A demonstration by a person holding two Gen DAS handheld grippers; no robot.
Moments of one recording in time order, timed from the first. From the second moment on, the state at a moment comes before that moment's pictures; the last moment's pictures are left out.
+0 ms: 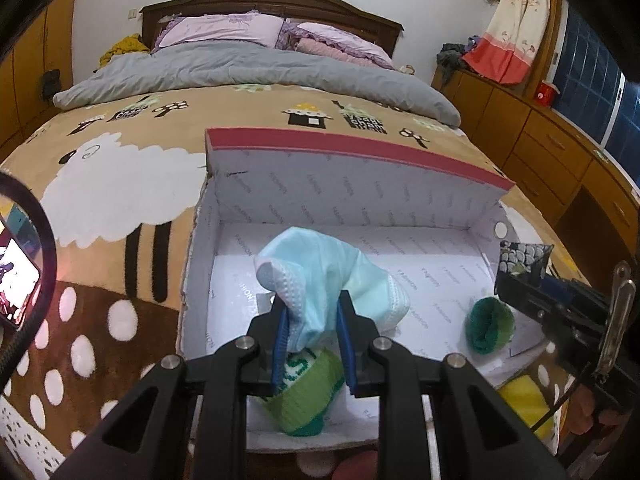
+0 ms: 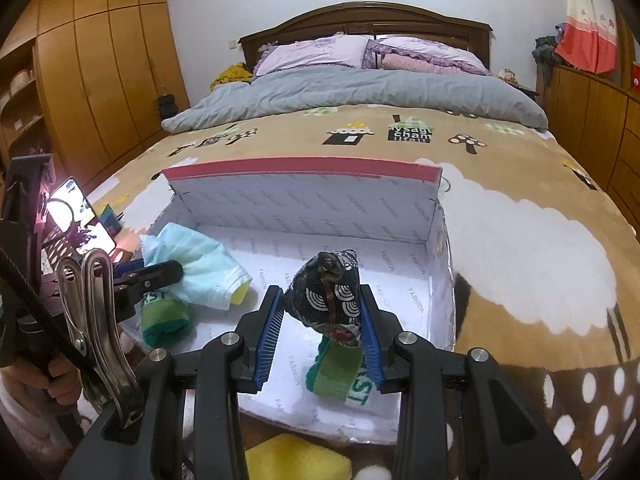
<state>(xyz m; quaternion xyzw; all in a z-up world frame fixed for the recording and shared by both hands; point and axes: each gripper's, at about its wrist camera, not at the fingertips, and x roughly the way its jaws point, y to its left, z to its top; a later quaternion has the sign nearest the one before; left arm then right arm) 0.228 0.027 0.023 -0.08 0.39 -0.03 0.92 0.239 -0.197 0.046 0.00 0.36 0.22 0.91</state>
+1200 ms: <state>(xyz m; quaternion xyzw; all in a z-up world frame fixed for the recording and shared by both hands) 0.213 0.022 0.040 -0.05 0.38 -0.03 0.92 0.227 -0.200 0.049 0.00 0.34 0.20 0.92</state>
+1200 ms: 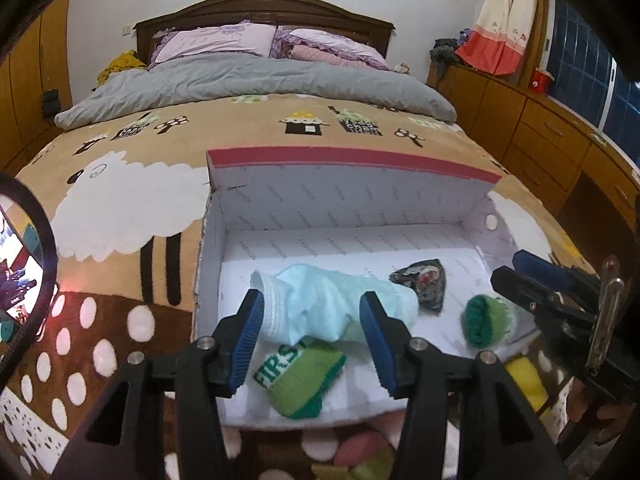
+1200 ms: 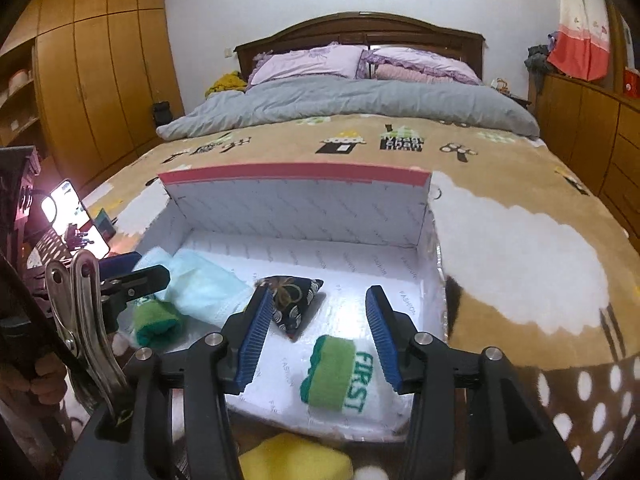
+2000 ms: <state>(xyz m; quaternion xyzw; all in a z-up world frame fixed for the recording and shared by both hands) 0.126 0.021 0.049 -0.06 0.40 -0.07 0.91 0.146 -0.207 0.058 0.02 0.35 0.20 0.92</state>
